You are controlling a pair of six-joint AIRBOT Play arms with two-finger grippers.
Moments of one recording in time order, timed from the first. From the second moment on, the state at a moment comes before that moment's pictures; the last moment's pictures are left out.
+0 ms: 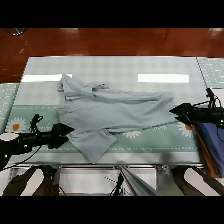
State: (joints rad) left arm 0.36 -0.85 0.16 0.60 -1.08 -1.28; right arm -0.53 -1.08 0.62 -0.79 1.17 1.21
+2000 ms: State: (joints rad) left arm 0.17 -0.84 0.76 0.47 -0.86 -1.21; right arm -0.37 -1.31 1.40 -0.90 1.29 1.34
